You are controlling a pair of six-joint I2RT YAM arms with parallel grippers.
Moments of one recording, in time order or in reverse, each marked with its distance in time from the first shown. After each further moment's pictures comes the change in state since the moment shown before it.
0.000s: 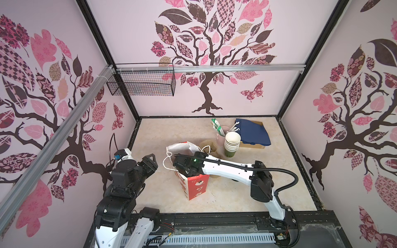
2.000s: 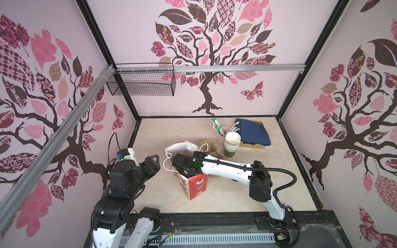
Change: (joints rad) left arm 0.000 0.018 0.064 -0.056 0.125 0.014; right arm 0.001 0.015 0.052 -0.028 0.015 -0.104
